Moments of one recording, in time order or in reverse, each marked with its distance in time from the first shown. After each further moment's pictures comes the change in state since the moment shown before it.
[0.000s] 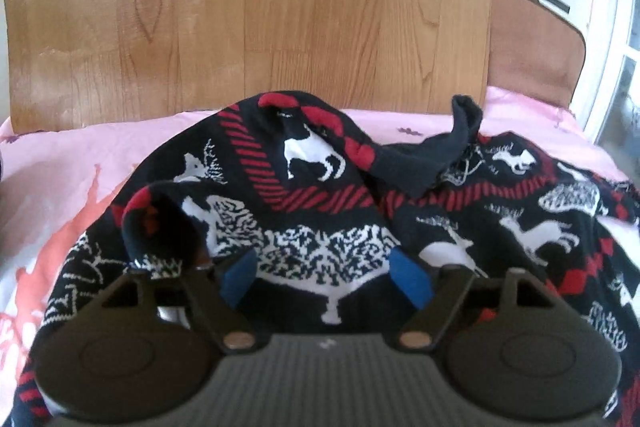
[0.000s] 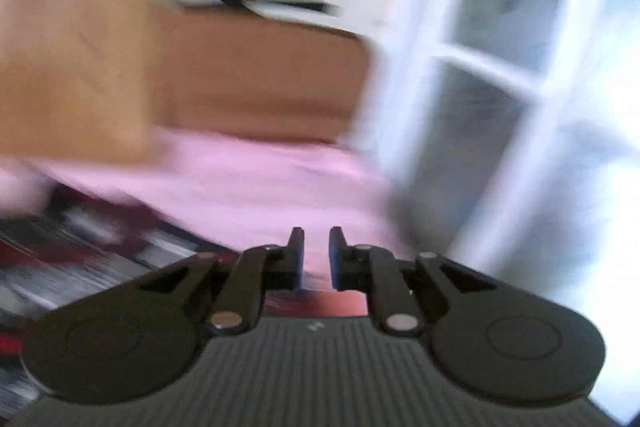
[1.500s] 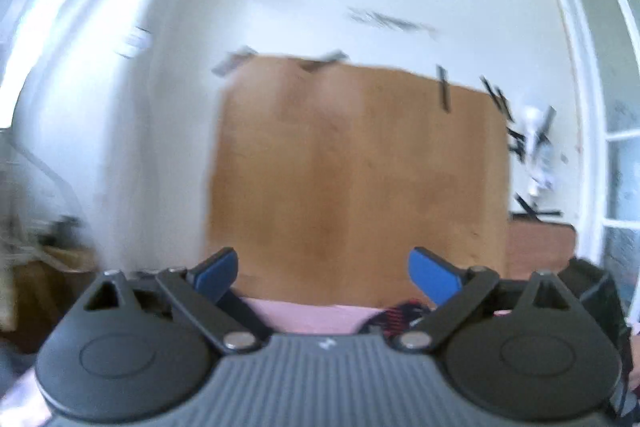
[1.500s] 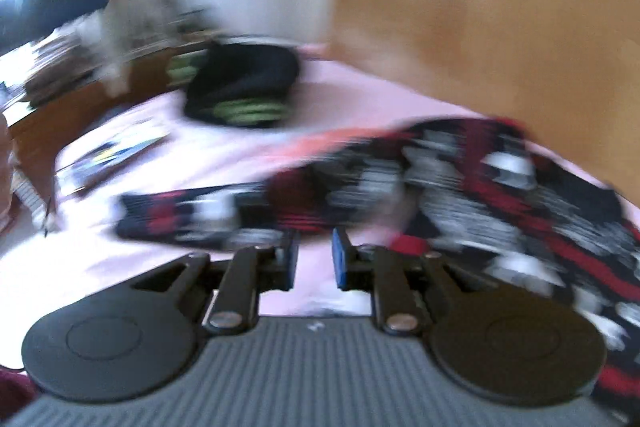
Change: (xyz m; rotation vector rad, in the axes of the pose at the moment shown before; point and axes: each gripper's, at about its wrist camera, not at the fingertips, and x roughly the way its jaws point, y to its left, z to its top) left arm -0.344 0.113 -0.103 -0.079 -0.662 0.194; right arm -0.068 0.348 -0.088 -0.530 0.106 0.983
